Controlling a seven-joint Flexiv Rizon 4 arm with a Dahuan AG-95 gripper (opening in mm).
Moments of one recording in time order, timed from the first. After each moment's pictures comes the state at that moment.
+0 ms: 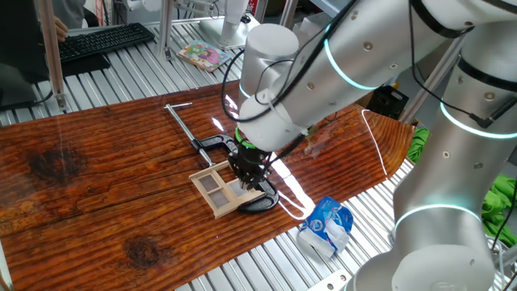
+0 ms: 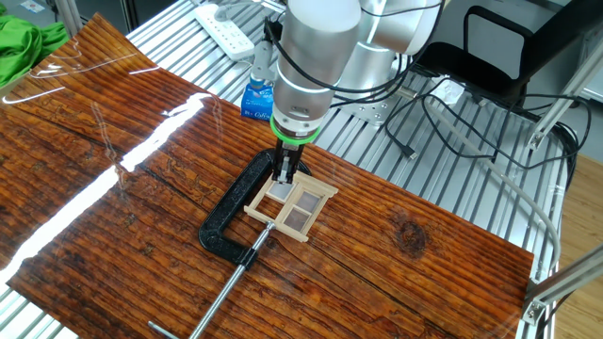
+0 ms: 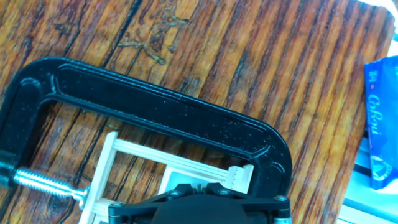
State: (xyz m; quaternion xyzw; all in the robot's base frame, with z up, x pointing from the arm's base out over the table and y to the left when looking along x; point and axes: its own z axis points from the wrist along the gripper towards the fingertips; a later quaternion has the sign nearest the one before) arm 0.424 -0.002 0.021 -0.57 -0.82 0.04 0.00
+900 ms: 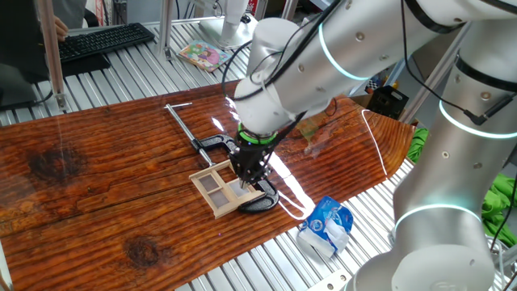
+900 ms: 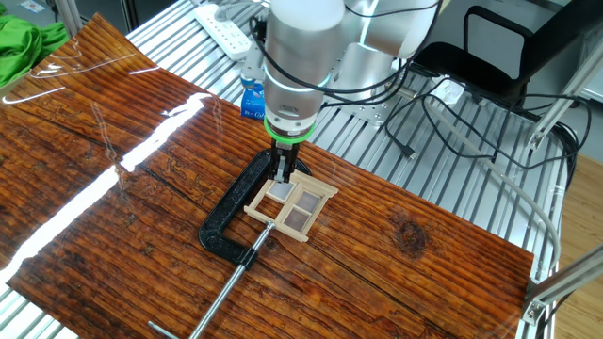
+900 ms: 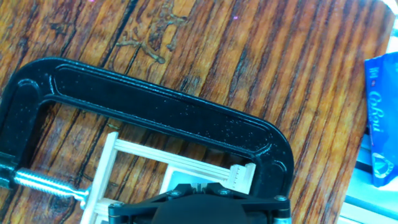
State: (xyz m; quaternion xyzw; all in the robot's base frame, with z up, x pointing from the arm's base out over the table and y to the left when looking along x) arm 0.423 -0.005 0.022 -0.57 -0.82 0.02 0.03
